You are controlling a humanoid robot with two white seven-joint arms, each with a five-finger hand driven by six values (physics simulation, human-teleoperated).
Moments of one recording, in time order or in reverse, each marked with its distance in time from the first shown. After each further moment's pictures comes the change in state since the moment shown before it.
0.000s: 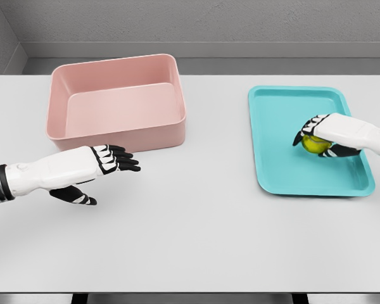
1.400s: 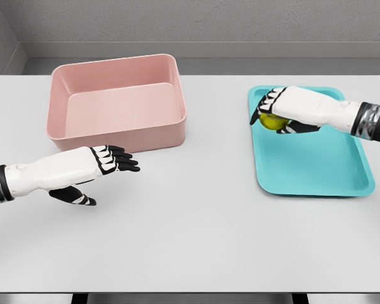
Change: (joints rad) left arm 0.003 0.002 0.000 0.000 0.003 0.000 0.000; right arm -0.127 0.134 0.015 -0.100 0.002 -0.001 0.040
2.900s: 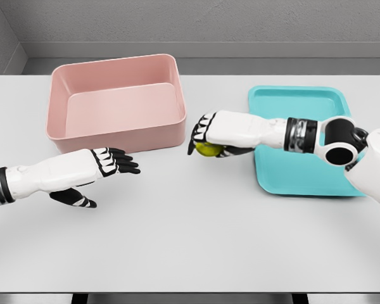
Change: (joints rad) left arm 0.009 -0.001 -0.002 0.000 0.000 0.000 0.001; right arm -0.040 0.209 0.134 -0.049 0.023 0.000 0.050
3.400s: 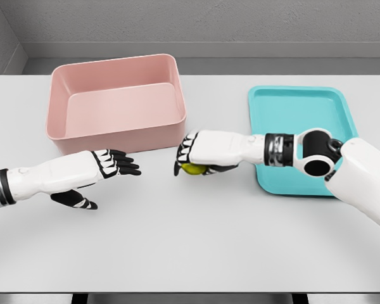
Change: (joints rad) left arm 0.008 -0.004 0.000 0.000 0.002 0.000 0.000; right arm 0.012 0.057 0.064 0.006 0.060 0.000 0.005
